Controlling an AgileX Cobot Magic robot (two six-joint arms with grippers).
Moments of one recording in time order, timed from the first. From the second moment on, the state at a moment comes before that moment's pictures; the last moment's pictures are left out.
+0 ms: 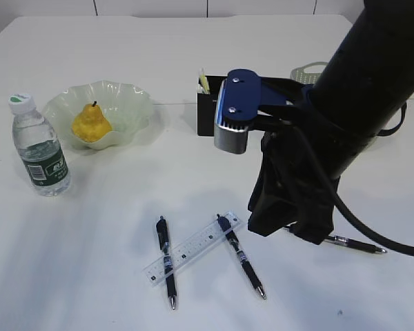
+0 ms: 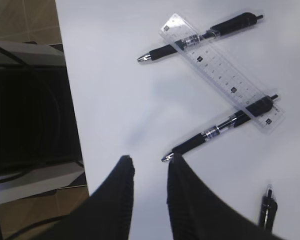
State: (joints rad) left arm 0.04 1.06 -0.73 -0.11 0.09 0.15; right arm 0.53 1.58 -1.23 0.34 1.11 -1.01
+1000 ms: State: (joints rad) left arm 0.04 0.89 -0.70 -0.05 0.11 0.15; right arm 0.53 1.59 -1.23 0.25 1.13 -0.82
